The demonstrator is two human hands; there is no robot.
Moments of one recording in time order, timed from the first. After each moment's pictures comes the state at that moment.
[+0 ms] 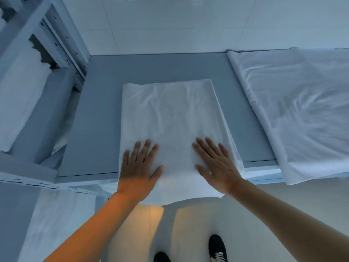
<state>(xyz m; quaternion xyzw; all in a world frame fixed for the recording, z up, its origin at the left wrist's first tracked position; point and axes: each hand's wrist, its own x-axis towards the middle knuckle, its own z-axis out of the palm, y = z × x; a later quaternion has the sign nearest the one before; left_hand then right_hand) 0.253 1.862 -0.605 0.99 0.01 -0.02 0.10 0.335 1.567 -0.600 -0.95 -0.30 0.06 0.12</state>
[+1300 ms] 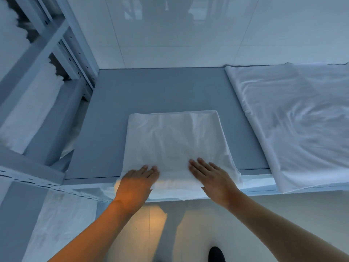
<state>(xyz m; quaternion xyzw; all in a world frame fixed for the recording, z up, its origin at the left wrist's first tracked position) 0.227 1.853 -0.562 0.99 -0.11 -0.02 -0.05 0.312 1.567 -0.570 -0.91 -0.42 0.01 0.00</state>
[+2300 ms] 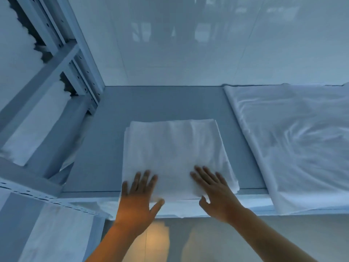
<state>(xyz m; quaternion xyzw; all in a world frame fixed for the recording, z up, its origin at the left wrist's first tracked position) 0.225 1.825 -0.573 0.99 0.06 -0.12 0.05 0.326 1.545 -0.562 -0.93 -0.33 0.14 0.09</state>
